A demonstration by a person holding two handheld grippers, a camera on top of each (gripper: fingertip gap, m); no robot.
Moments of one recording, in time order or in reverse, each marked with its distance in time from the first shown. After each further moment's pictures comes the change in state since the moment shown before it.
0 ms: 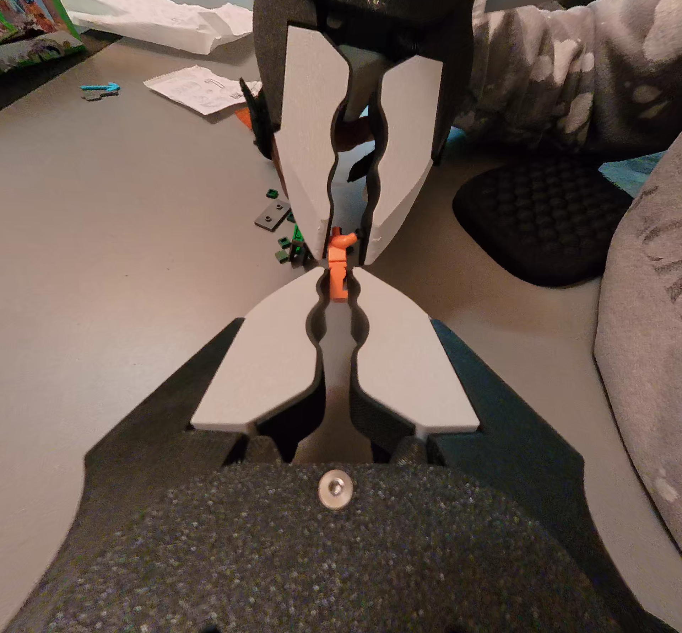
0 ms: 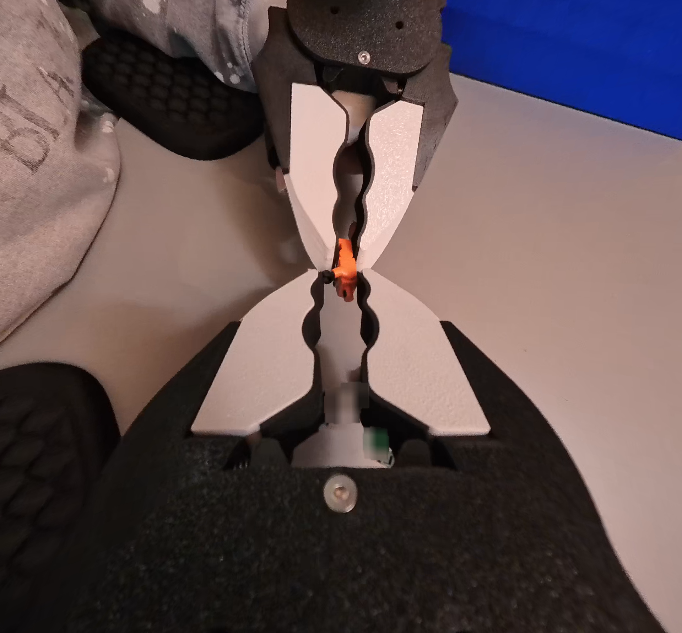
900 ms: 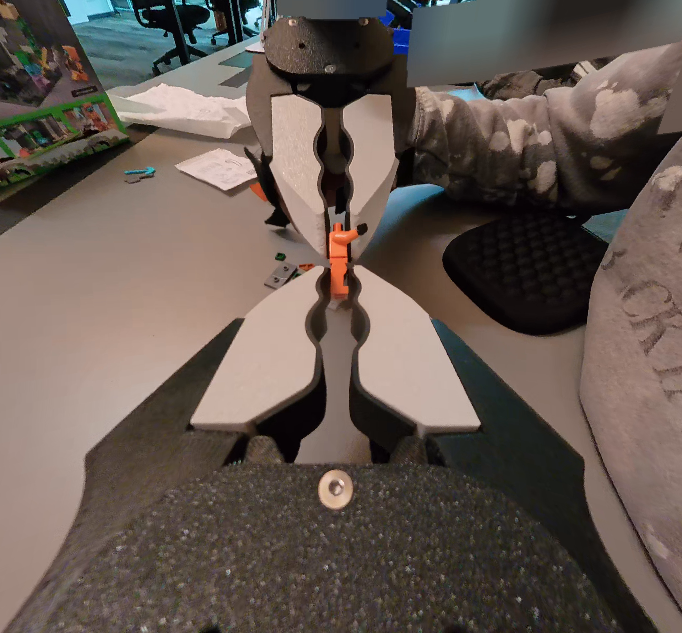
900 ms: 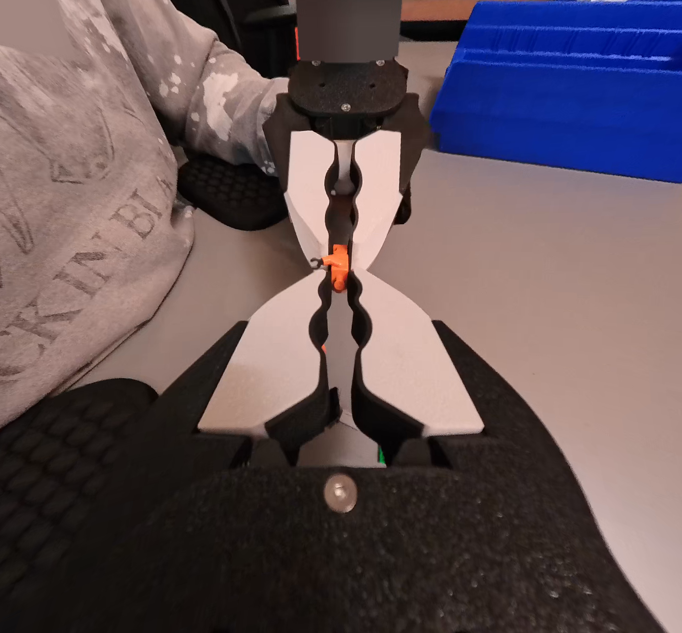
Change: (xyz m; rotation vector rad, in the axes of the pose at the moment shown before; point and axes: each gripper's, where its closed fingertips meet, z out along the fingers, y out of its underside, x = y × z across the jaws) left arm 0.004 -0.041 -0.006 0.134 -0.023 0.046; right arm 0.003 -0.025 -0.032 0.244 -0.103 0.101
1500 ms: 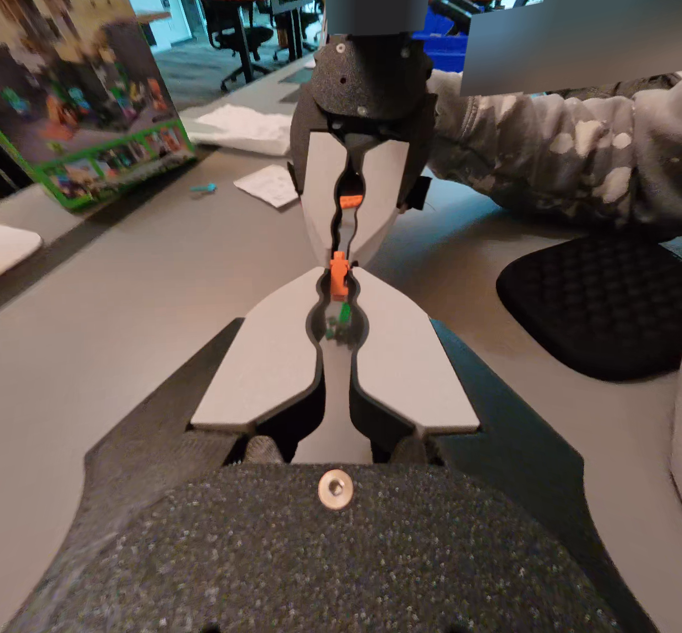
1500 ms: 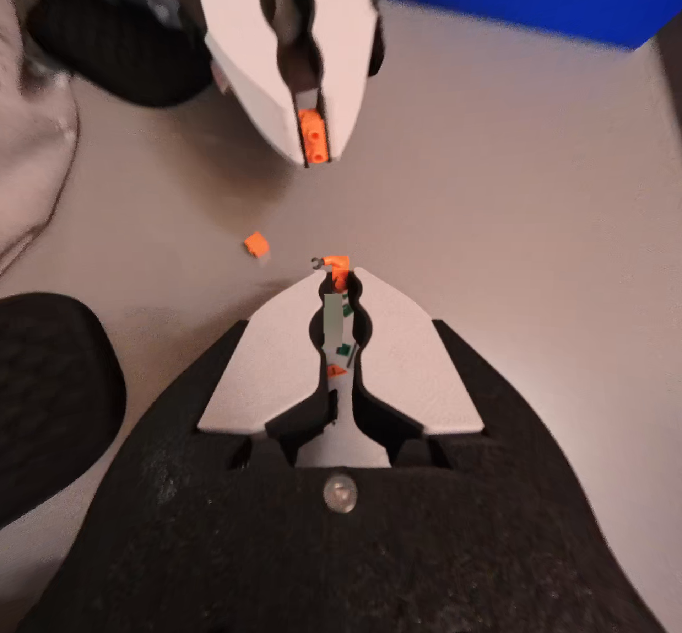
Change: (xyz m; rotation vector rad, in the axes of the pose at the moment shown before) left arm -0.024 -0.013 0.011 0.014 -0.153 0.033; right arm 0.031 0.054 -0.029 -0.331 0.153 -0.020
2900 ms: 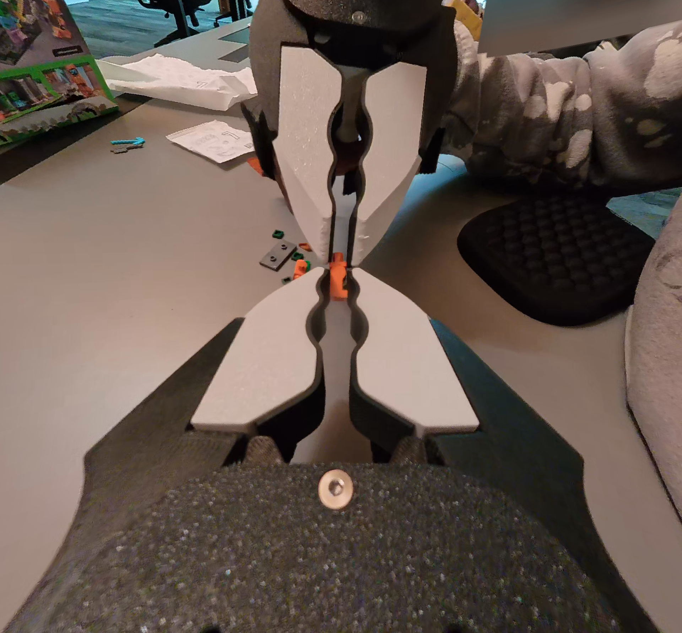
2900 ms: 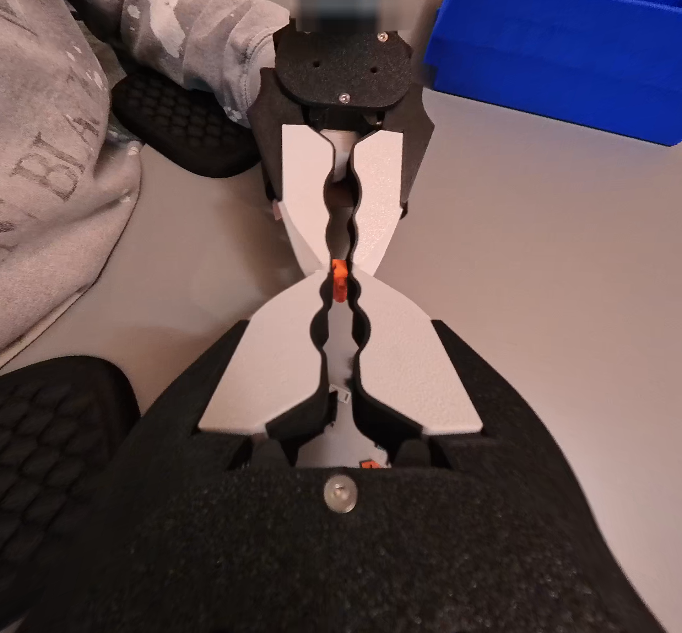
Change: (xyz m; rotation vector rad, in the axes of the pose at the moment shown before) left arm 0.023 0.038 0.000 -0.037 0.141 -0.049; right arm -0.029 -0.050 0.027 0.144 -0.061 -0.051
